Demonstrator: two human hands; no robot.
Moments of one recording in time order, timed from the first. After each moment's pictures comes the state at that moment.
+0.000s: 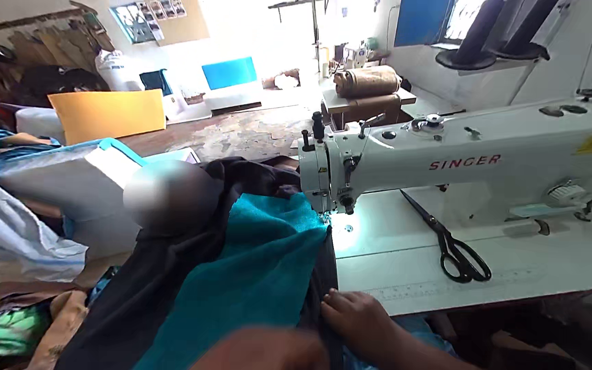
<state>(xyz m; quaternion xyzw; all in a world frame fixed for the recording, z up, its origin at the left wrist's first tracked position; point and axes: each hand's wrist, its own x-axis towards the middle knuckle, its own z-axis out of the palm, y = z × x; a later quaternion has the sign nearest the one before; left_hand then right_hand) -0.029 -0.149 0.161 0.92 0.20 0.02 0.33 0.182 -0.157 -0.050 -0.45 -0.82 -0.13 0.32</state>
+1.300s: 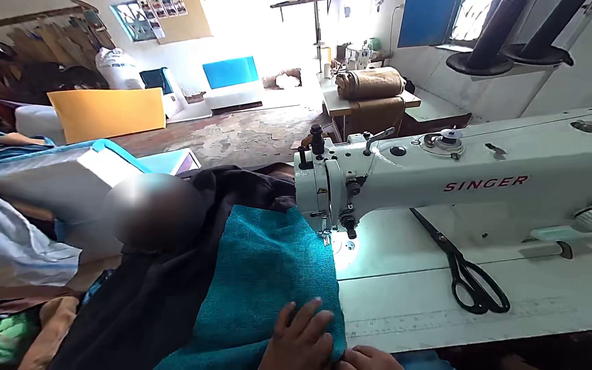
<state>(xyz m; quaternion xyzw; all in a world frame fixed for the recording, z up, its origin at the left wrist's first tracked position) 0.010 -0.115 -0.006 0.95 0.26 0.16 0.01 0.192 -0.190 -0.028 -0.40 -0.88 -0.02 0.24</state>
